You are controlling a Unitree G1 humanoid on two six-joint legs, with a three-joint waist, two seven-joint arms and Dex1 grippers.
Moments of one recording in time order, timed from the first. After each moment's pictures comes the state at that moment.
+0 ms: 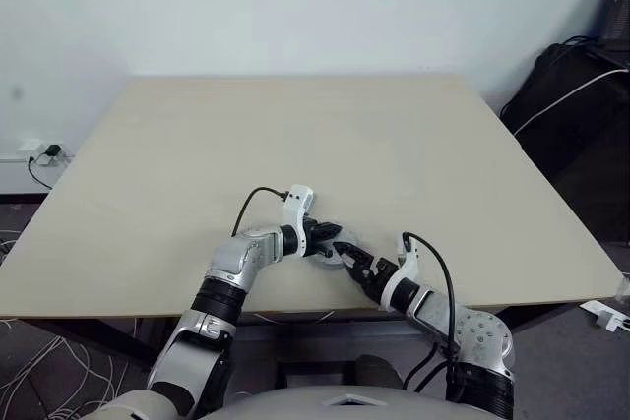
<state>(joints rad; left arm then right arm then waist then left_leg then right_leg) -0.40 0.01 -0.18 0.33 -0.32 0.73 -0.59 0.04 0.09 -0.40 -0.06 0.98 1.23 0.21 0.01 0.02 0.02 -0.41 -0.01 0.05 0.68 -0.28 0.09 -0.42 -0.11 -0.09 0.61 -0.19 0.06</state>
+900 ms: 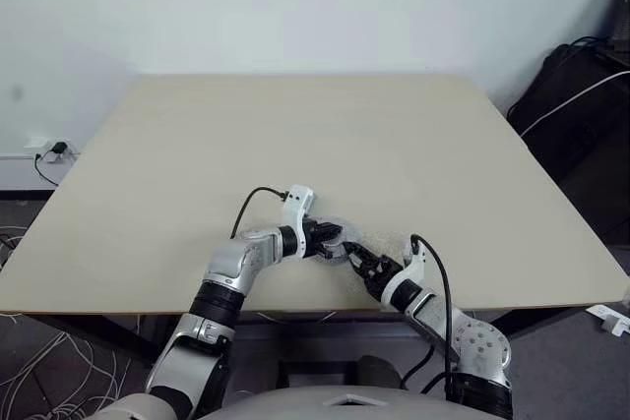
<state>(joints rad) -0.38 0.03 -0.18 0.29 -0.33 0.73 -0.59 0.09 0.08 -0.37 -0.06 1.09 1.04 0.08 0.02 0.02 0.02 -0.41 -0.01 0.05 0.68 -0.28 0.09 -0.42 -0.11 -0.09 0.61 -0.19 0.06</state>
